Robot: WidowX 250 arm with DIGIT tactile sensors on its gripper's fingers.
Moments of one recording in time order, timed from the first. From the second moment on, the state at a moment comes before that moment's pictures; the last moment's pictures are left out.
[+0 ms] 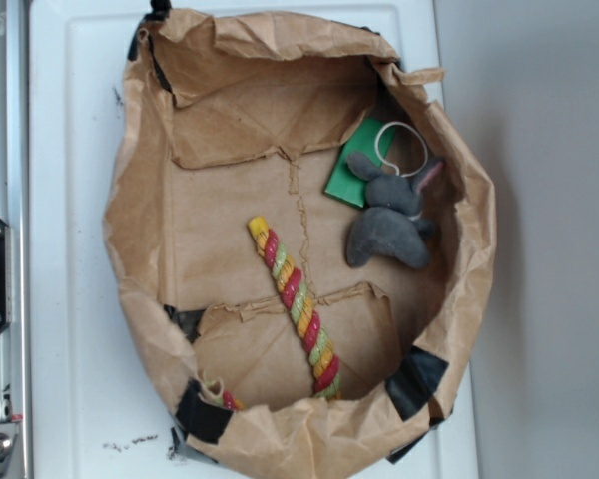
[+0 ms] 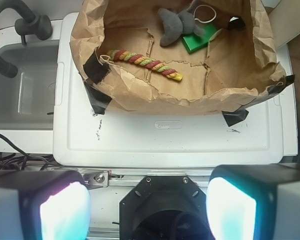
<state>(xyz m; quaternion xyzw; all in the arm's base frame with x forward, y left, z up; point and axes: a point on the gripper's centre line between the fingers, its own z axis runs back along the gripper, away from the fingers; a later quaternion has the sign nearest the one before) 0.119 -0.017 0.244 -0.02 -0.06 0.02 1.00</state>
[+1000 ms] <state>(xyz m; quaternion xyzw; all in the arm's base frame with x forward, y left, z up) 0.095 0.001 0.227 -0.06 -0.10 0.03 0.99</state>
